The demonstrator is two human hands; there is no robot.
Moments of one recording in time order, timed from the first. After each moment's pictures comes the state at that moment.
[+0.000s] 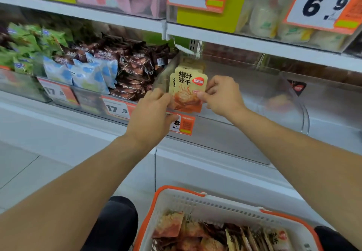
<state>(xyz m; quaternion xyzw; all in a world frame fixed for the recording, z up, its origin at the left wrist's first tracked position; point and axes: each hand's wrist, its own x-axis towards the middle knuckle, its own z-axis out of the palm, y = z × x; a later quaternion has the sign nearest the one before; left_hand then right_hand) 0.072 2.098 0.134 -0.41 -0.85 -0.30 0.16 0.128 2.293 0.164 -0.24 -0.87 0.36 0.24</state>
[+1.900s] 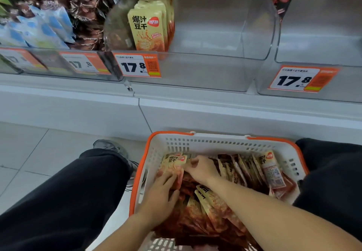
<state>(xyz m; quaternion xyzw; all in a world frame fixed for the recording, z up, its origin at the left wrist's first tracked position) 0.263 2.007 -0.122 -0.39 -0.87 -0.17 -0.24 0.315 2.192 -0.123 -0.40 -0.79 0.44 -0.13</state>
